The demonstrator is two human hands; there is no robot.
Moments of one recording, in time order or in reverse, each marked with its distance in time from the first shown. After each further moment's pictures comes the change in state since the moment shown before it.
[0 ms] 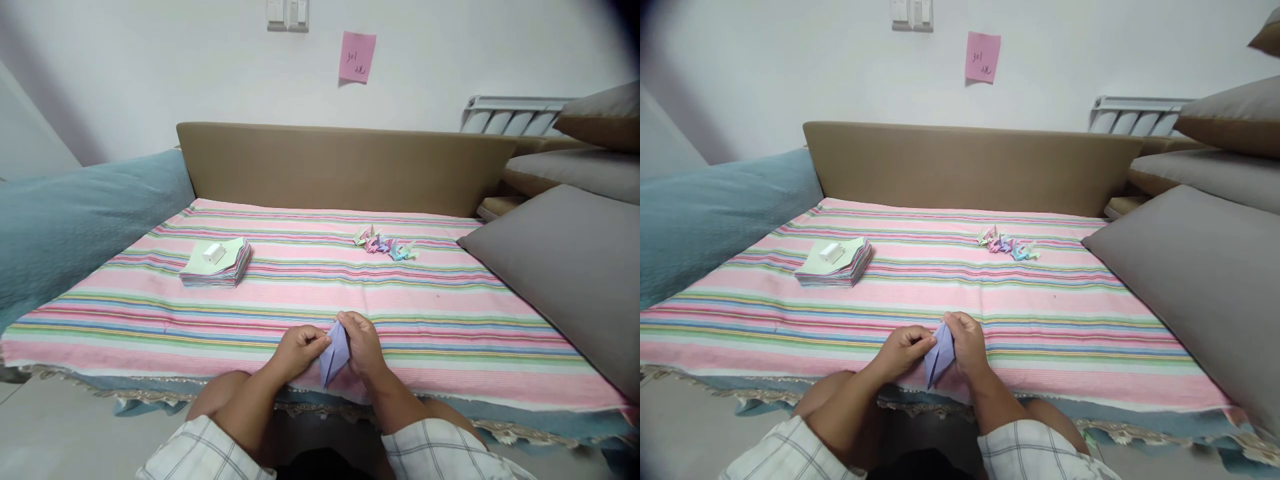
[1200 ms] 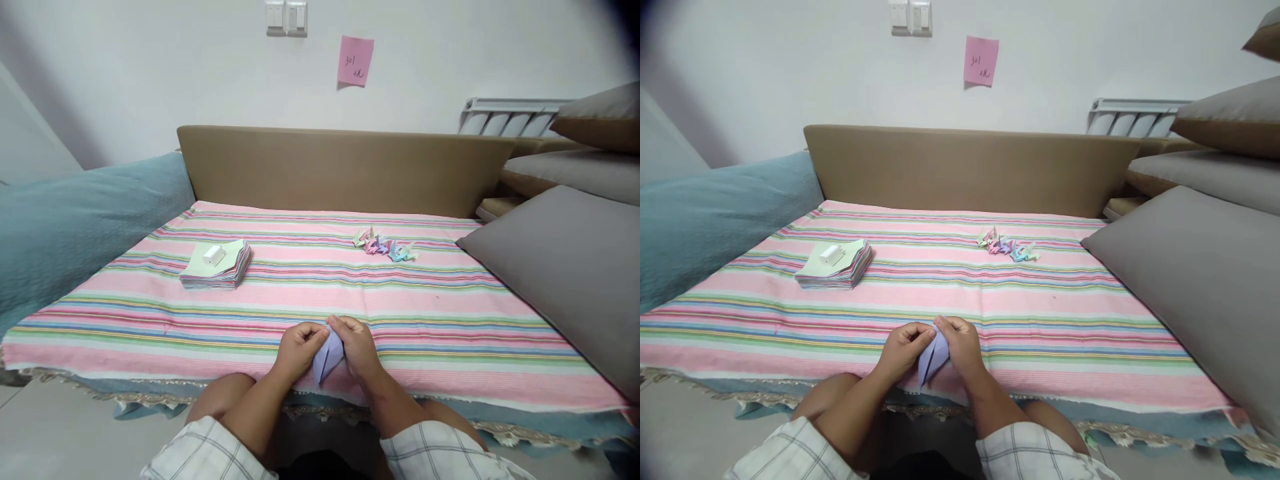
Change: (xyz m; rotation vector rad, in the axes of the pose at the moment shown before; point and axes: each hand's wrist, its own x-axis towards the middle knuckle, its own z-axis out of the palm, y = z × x) left_hand 0.003 -0.003 0.014 -0.332 0.252 -0.052; right_hand 0.000 0.002 0.004 -0.097 -0.067 -0.015
